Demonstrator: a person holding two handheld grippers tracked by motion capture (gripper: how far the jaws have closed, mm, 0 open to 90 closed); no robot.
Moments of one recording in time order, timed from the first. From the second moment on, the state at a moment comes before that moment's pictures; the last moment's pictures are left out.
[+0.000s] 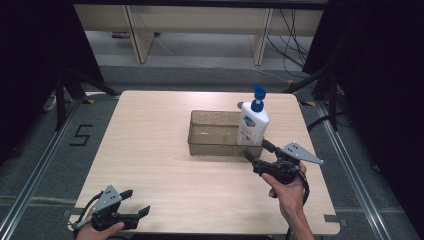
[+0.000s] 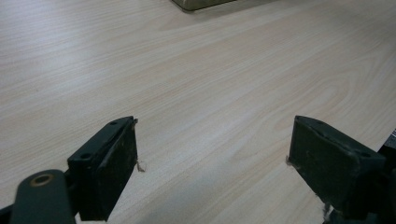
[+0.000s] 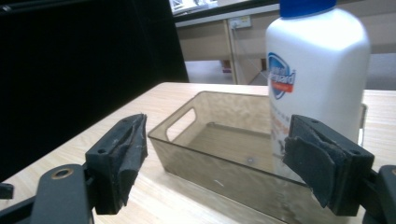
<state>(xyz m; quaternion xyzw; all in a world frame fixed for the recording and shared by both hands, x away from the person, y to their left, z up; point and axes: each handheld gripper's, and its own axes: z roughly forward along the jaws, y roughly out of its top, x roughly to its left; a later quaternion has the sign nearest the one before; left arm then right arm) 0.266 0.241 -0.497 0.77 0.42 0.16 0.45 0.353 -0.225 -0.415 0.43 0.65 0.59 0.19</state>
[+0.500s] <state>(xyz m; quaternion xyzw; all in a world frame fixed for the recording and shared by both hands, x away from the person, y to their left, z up) 0.266 0.240 -0.498 0.77 0.42 0.15 0.46 0.344 -0.218 -0.429 0.42 0.67 0.58 0.18</state>
